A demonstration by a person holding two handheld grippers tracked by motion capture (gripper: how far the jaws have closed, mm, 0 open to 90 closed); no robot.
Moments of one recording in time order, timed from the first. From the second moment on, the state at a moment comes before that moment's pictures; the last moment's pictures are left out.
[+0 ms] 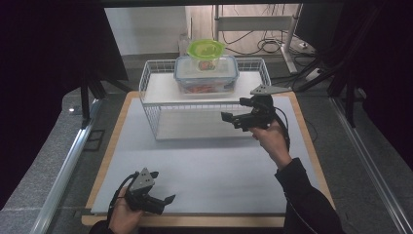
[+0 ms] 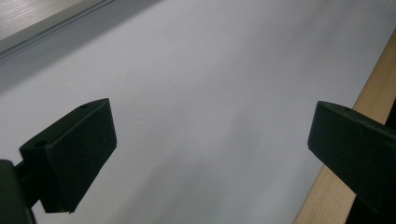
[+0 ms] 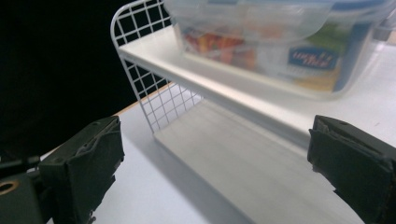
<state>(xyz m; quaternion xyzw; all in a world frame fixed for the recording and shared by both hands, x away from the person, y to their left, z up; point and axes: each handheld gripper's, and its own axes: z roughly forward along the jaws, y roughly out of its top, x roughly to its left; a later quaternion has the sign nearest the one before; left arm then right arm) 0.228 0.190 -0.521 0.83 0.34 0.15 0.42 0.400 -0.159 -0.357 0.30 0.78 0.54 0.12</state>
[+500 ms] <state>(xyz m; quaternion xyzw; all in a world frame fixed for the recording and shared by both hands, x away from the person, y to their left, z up) 0.228 0.190 -0.521 0.83 0.34 0.15 0.42 0.377 -0.163 -0.395 0.29 0.80 0.51 0.14</state>
